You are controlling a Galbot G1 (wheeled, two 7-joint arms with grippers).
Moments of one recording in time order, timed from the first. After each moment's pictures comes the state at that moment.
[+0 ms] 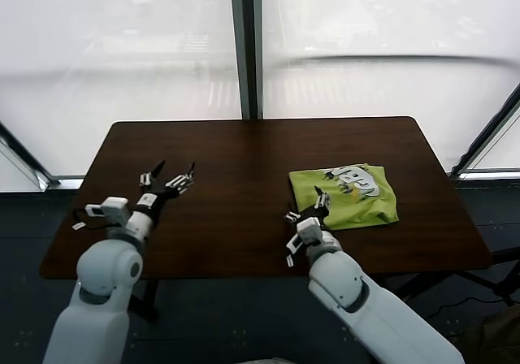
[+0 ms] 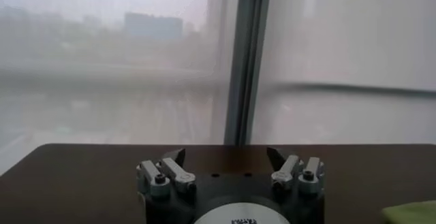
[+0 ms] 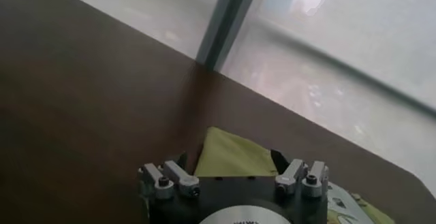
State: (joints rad) left arm 1.28 -1.27 -0.58 -2.05 -0.41 0.44 0.02; right arm -0.97 1.08 -0.19 1.89 0.19 -0.67 0.47
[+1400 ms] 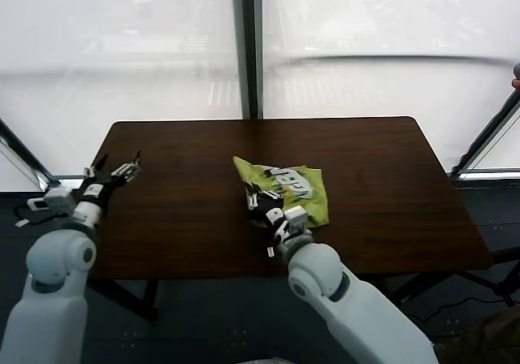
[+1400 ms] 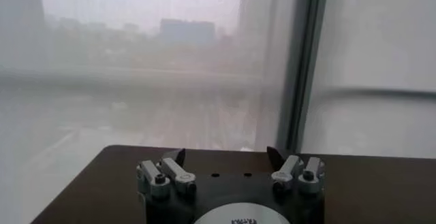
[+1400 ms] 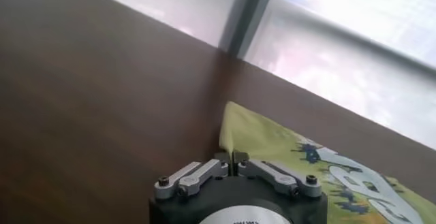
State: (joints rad) left arm 1.30 -1.20 -0.85 -2.01 -0.50 0.44 -0.01; right arm -0.87 1.31 -0.09 2.02 0.97 -0.22 0.39
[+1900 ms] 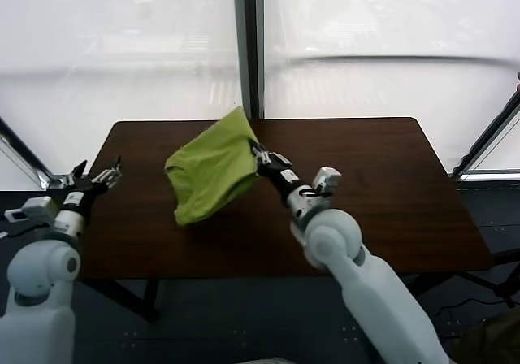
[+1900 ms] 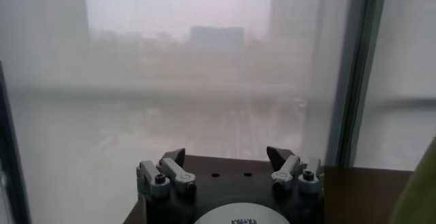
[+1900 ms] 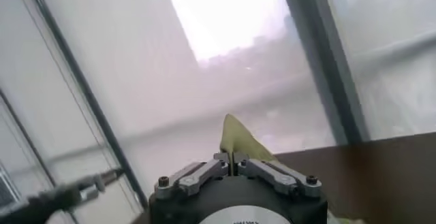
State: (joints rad) left arm 1.32 -1.26 -0.82 -2.07 -0.50 0.43 -0.01; right arm -1.07 1.00 0.21 1.85 0.91 -0.49 0.40
